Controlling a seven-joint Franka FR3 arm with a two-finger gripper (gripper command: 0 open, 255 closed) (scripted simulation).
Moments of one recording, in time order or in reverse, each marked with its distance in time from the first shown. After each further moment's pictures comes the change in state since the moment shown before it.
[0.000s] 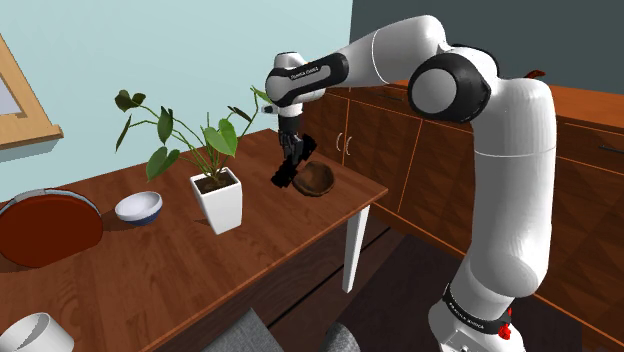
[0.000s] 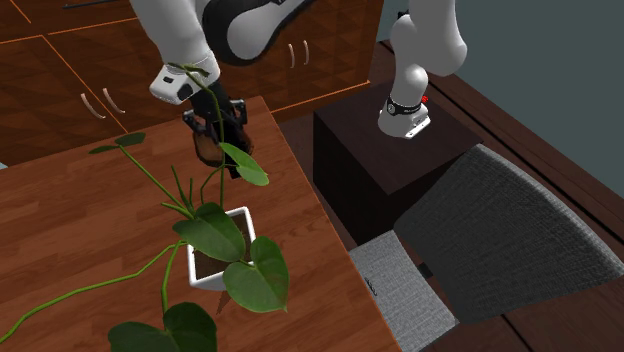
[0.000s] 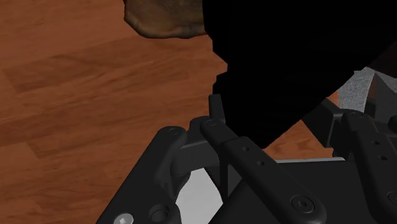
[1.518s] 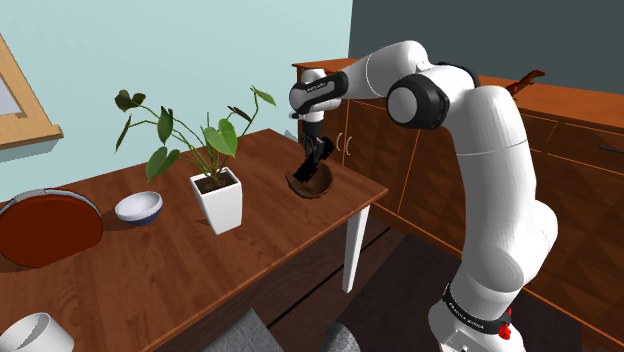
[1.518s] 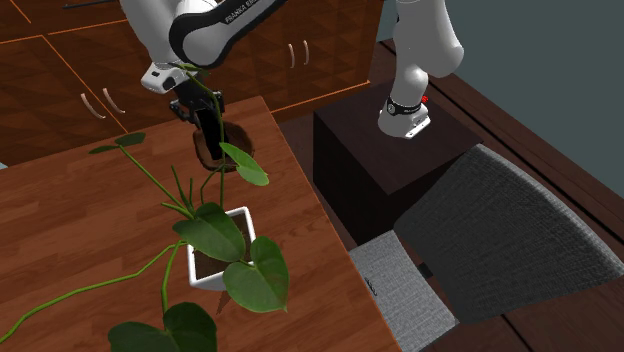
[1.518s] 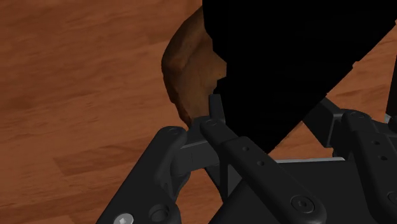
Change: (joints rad) arm -0.160 0.191 -0.057 0.140 0.030 0.042 -0.222
